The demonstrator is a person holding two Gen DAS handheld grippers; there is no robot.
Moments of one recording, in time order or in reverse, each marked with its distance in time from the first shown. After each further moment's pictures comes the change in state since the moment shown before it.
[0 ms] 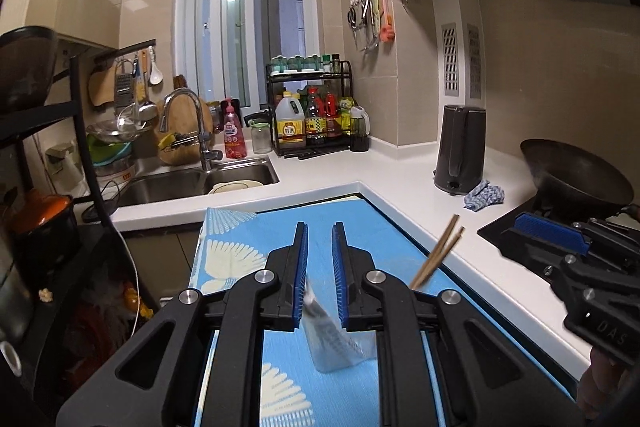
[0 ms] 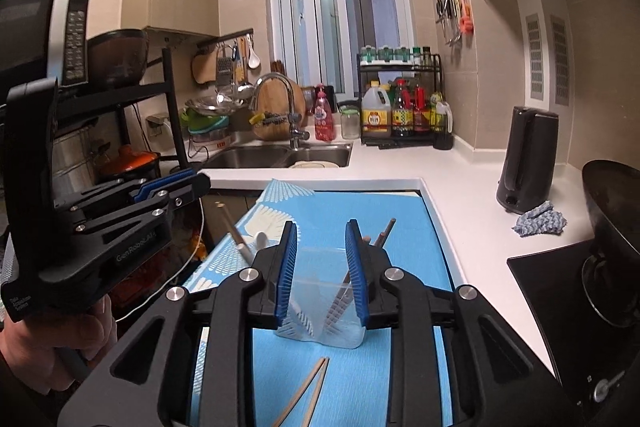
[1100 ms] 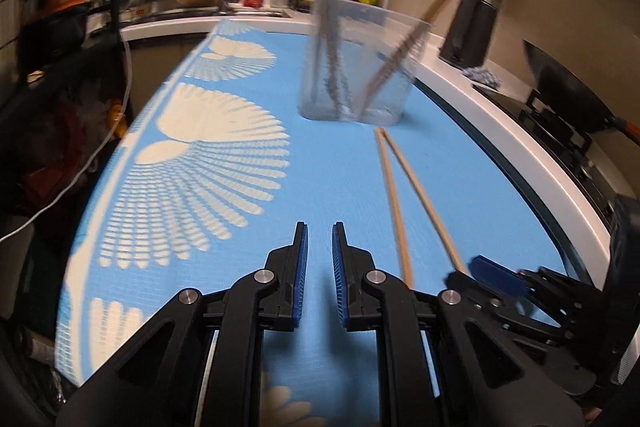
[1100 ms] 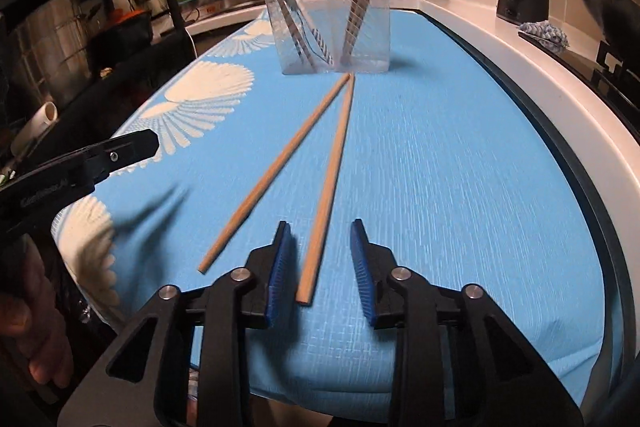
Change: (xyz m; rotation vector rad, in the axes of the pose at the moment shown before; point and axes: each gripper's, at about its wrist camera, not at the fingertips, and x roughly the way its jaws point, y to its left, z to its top) left arm -0.042 -0.012 -0.215 -0.217 0.371 -0.070; right arm -0.007 0.035 -0.242 0.053 0.437 -0.047
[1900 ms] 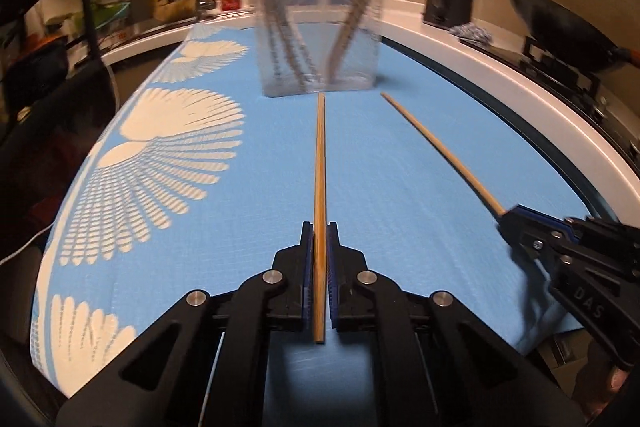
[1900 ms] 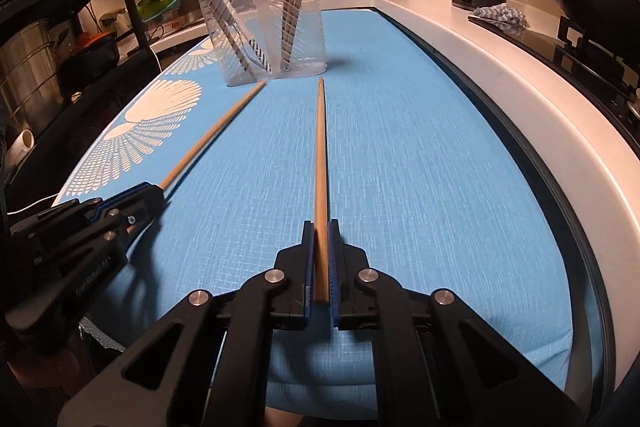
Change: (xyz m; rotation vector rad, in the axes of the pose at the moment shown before) left arm 0.024 -0.037 -0.019 0.118 0.015 0.107; right arm -0.011 -0.046 -0.001 0.092 -0.011 -0.065
